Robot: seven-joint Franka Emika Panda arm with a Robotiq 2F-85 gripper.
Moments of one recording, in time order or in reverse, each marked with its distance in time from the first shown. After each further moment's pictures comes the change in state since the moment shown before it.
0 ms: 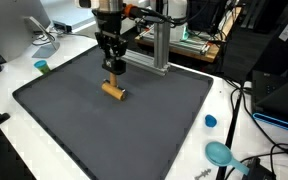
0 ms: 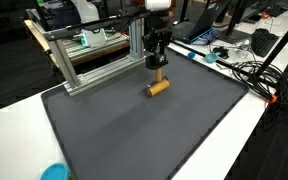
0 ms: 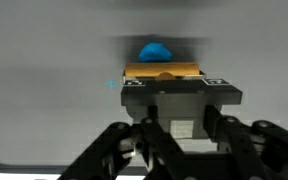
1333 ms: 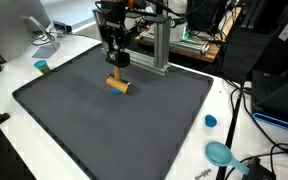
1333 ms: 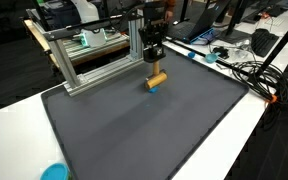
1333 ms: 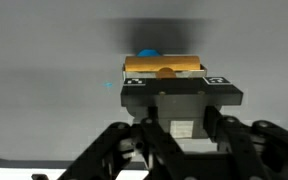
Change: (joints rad) arm 0.017 -0.103 -0.014 -0.093 0.055 0.017 -0.068
